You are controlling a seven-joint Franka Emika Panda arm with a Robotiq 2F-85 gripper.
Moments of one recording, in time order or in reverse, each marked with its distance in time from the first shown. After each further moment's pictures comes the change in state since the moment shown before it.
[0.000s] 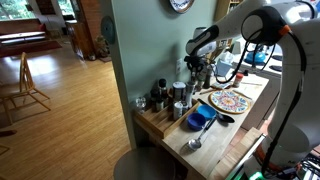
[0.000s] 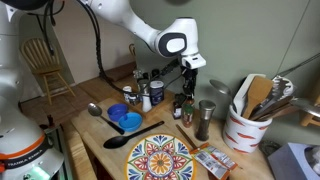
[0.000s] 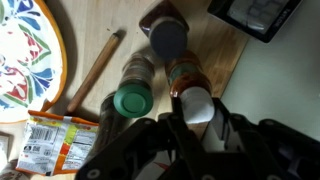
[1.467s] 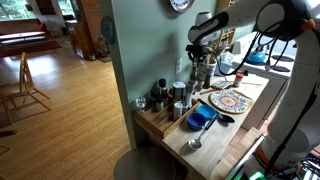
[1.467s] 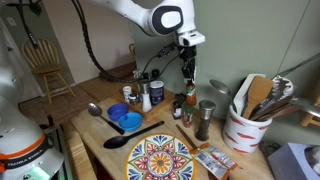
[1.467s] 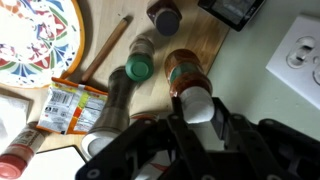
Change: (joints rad) arm -0.006 -0.141 0.022 0.007 -0.072 -0.103 -0.005
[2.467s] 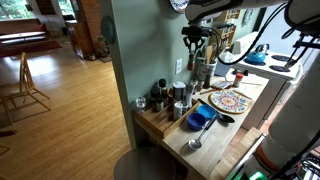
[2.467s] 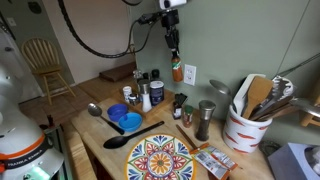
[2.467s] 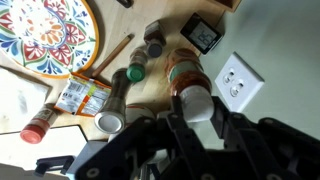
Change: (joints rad) arm 0.037 -0.201 0.100 0.047 -0.070 -0.252 0.036
